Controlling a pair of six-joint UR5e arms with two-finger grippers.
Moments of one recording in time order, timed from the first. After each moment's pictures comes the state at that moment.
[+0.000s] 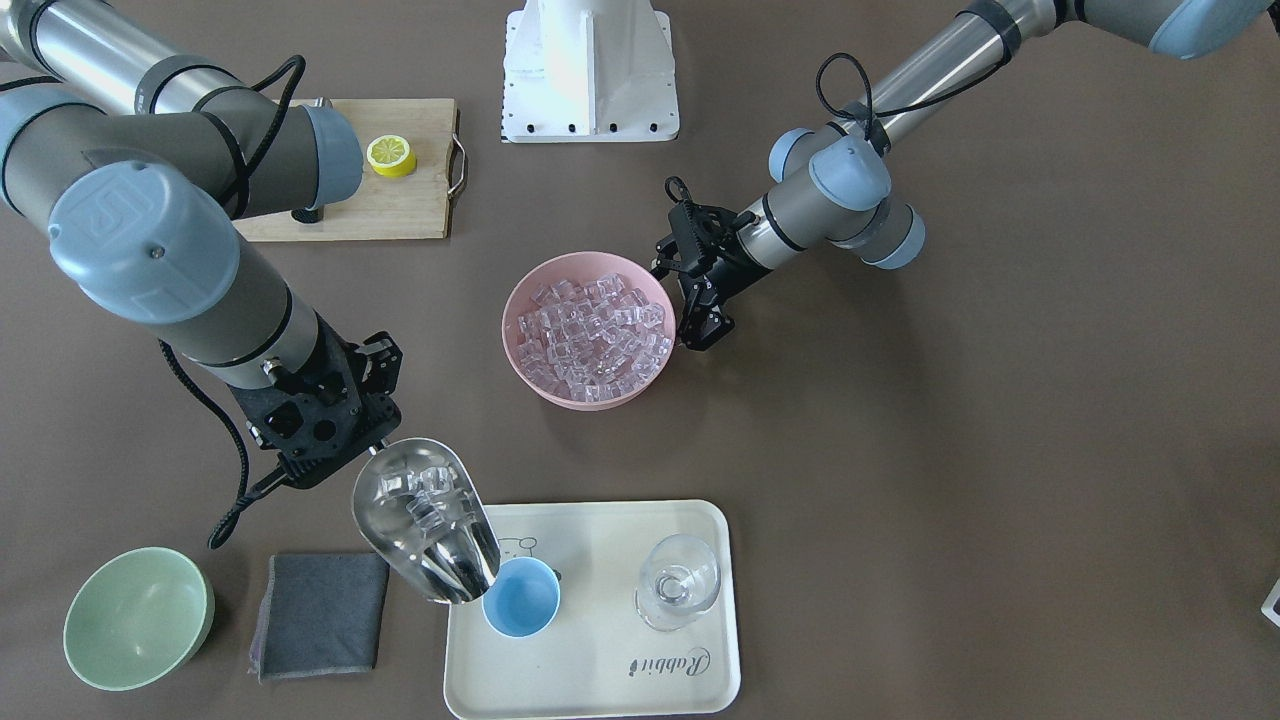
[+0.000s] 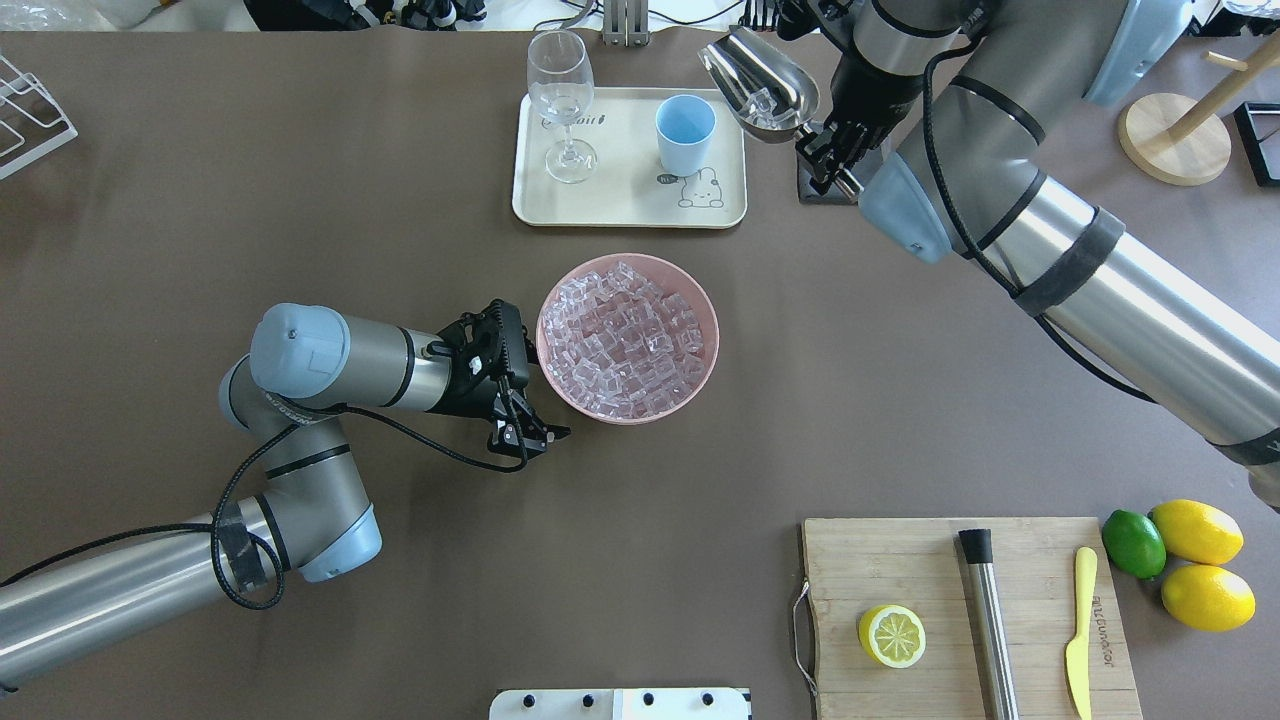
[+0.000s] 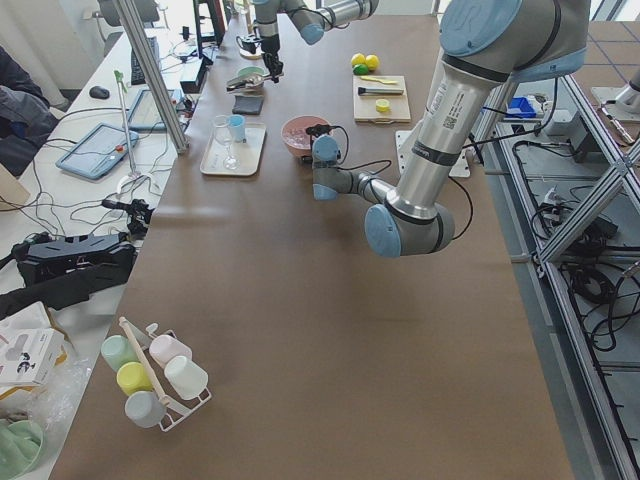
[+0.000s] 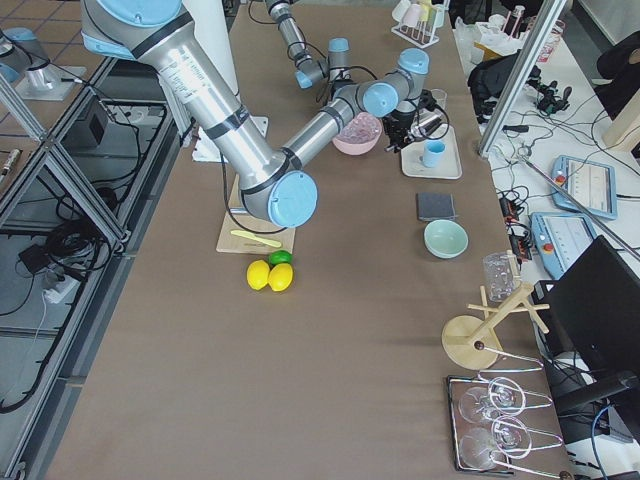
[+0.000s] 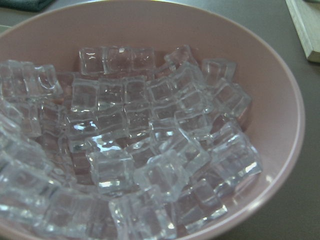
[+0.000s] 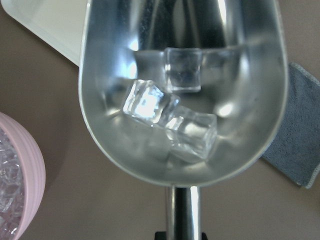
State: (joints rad) left arm -0.52 -2.10 -1.31 -2.79 -1.96 -0.12; right arm 0.94 -0.81 1.48 -1.69 2.23 0.19
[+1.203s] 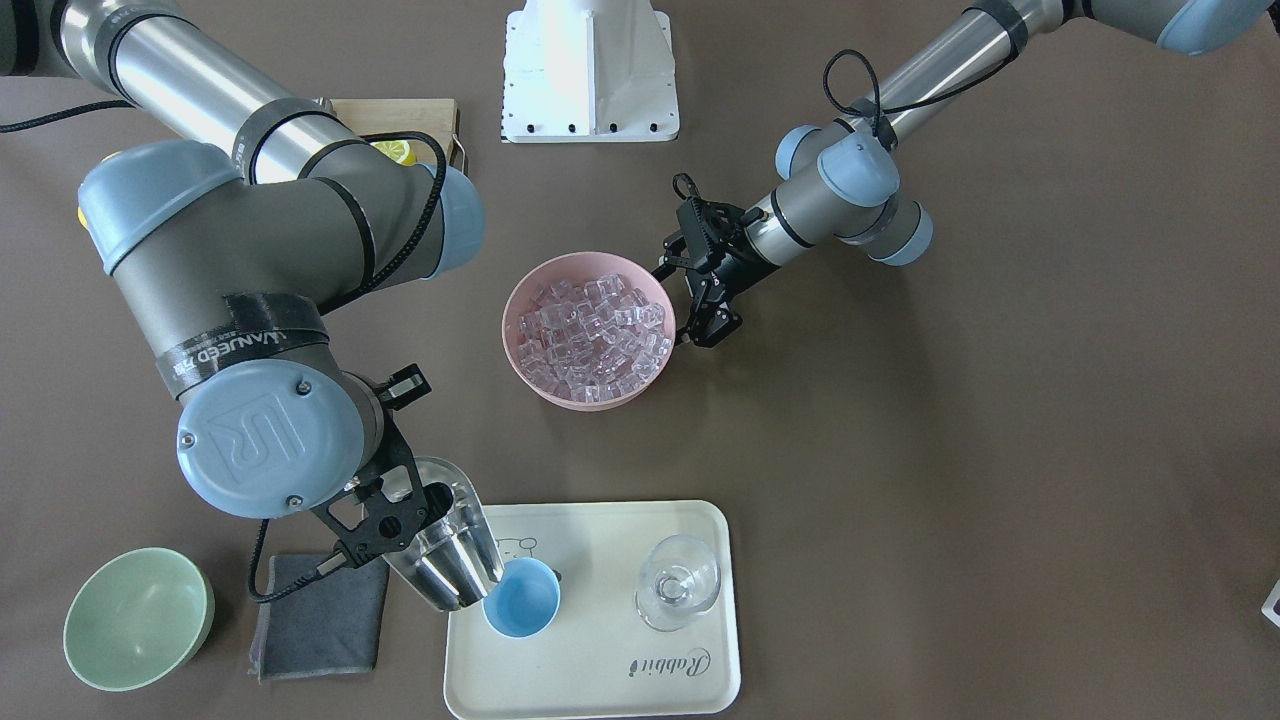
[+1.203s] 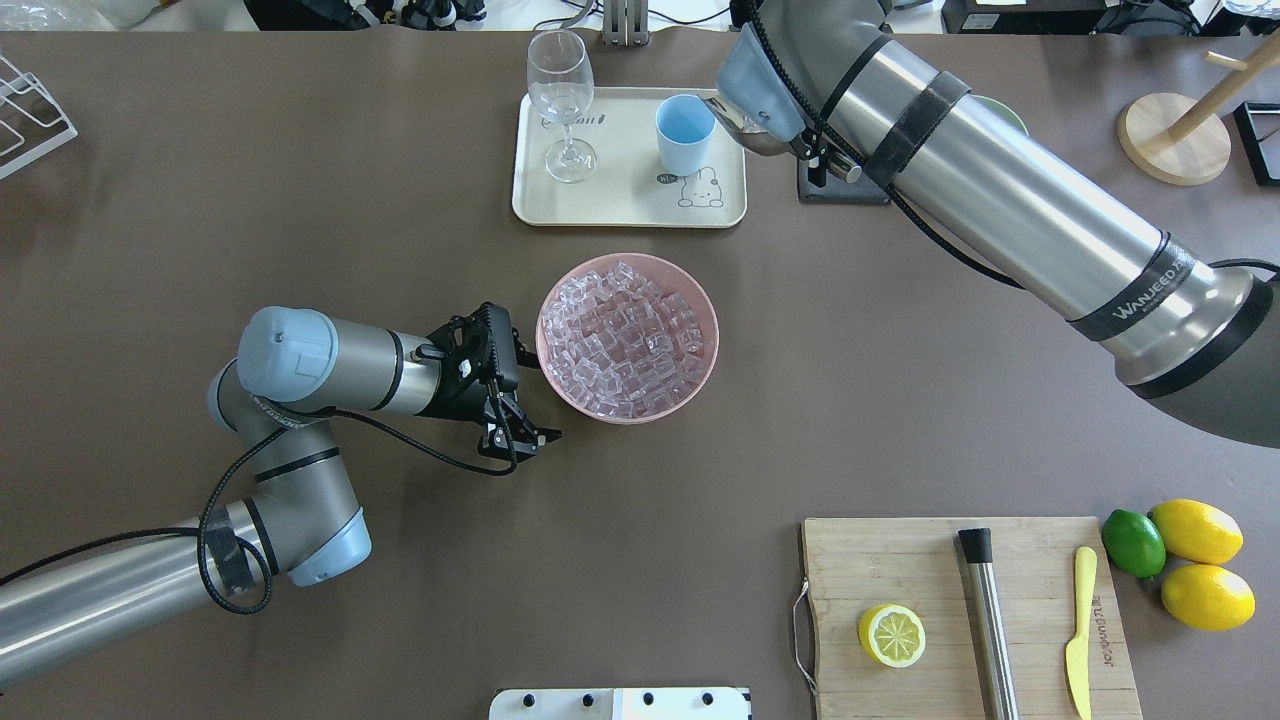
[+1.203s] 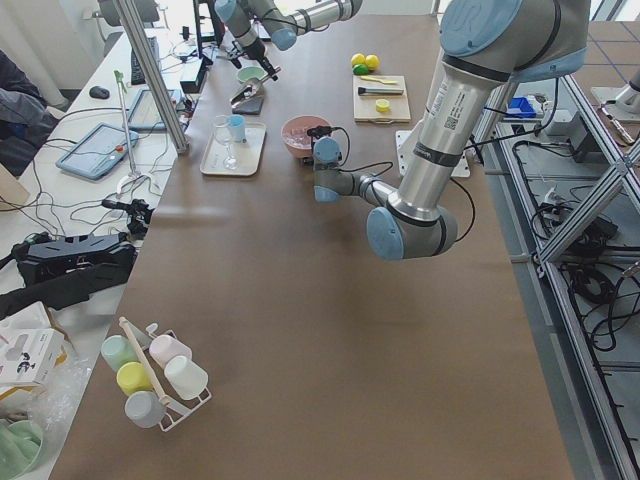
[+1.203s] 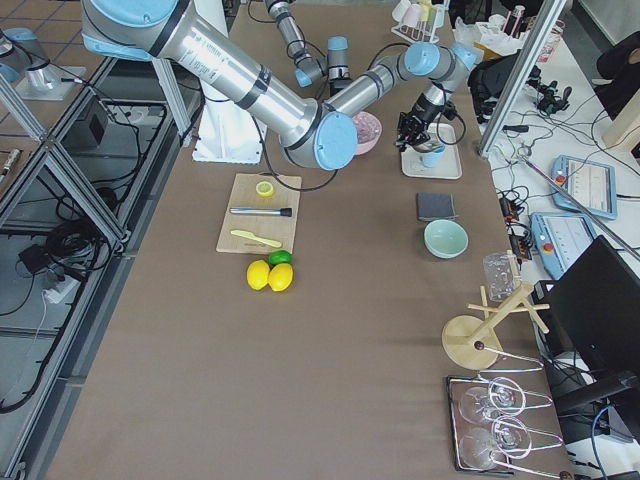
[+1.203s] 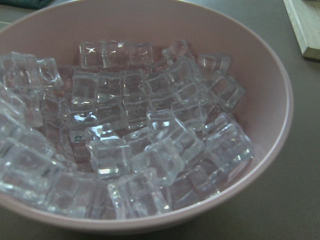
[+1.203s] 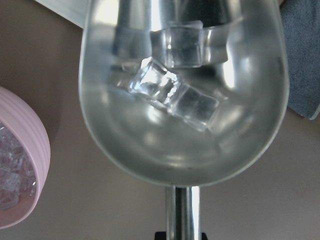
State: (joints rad) left arm -0.52 -2.08 -1.33 -2.79 -1.96 -0.12; right arm 0.95 -0.48 1.10 -2.22 2.26 -0.08
